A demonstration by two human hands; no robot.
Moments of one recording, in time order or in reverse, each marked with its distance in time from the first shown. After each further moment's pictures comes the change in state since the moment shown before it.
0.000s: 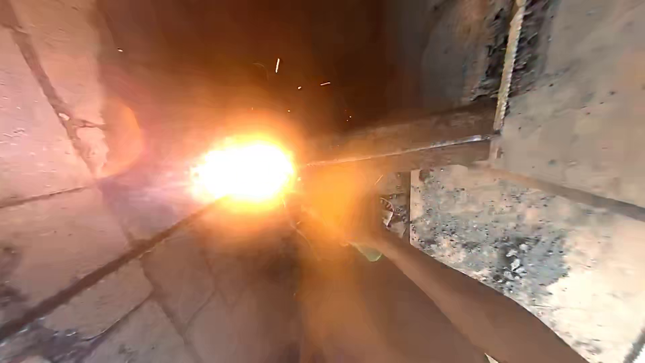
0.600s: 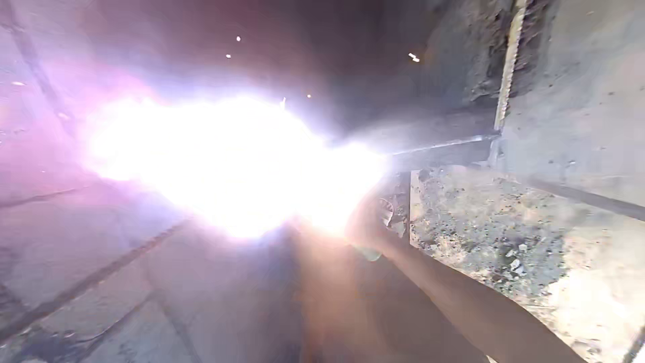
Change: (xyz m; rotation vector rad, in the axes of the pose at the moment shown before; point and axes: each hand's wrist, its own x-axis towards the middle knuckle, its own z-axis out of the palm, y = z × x) left_hand -0.006 0.015 -0.015 0.035 -0.020 0.053; right_hand 0.000 -0.003 0.002 0.008 0.014 0.000
